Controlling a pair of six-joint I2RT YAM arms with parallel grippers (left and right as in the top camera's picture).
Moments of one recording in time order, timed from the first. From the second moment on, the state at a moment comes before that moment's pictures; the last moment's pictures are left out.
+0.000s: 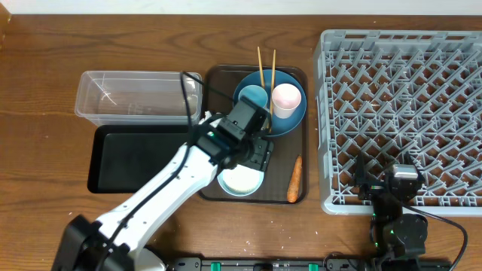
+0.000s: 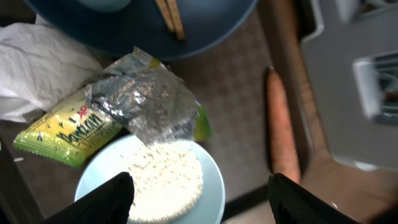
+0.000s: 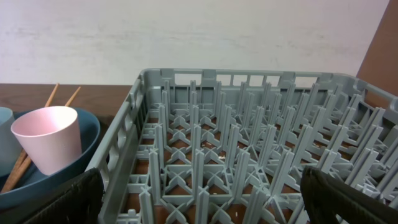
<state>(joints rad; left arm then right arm) -0.67 1.52 1.13 -0.75 0.11 -0.34 0.09 0.01 0.01 -0.06 0.15 -0.01</state>
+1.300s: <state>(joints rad) -0.68 1.73 1.13 -0.65 0.07 -0.35 0.09 0.01 0.01 -0.06 0.15 -0.01</state>
